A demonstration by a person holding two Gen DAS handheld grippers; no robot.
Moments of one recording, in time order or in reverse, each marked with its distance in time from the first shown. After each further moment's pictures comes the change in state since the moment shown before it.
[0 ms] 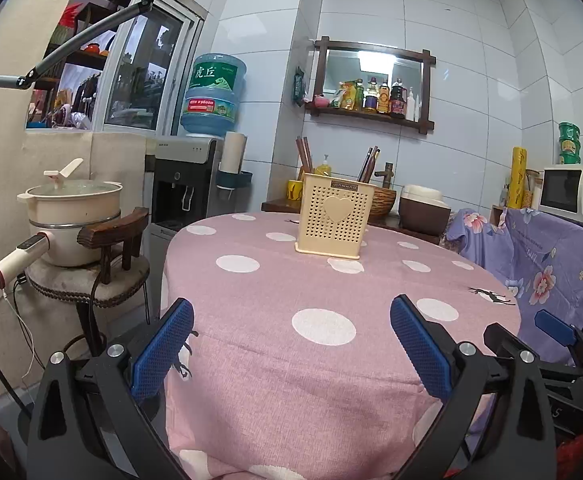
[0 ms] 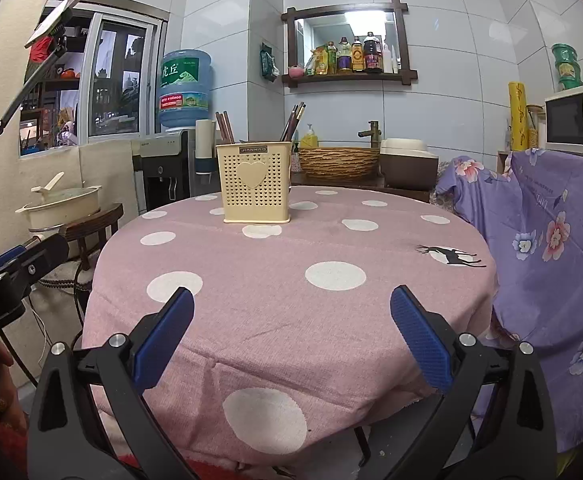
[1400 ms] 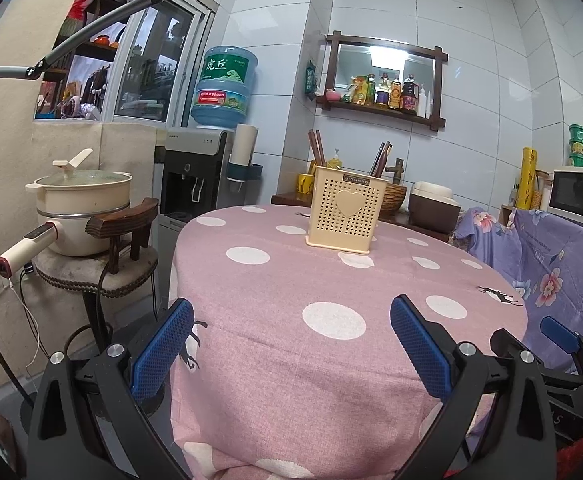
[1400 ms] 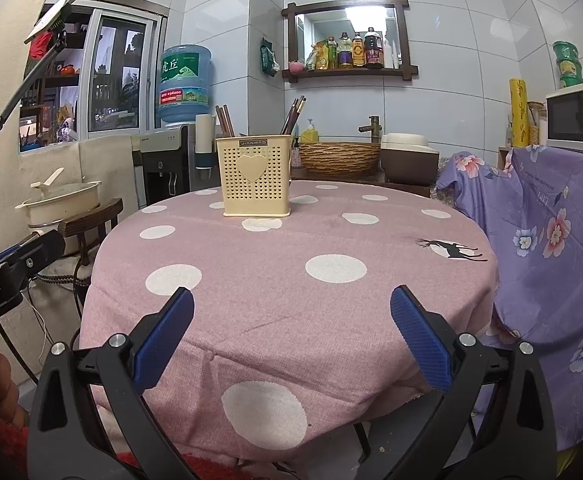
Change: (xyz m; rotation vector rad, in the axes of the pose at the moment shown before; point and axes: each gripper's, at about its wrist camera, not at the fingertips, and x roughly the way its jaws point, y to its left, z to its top) left arm -0.004 0.006 -0.004 -0.027 0.029 0.032; right arm 0.005 -0.004 -0.004 0.002 0.017 0.006
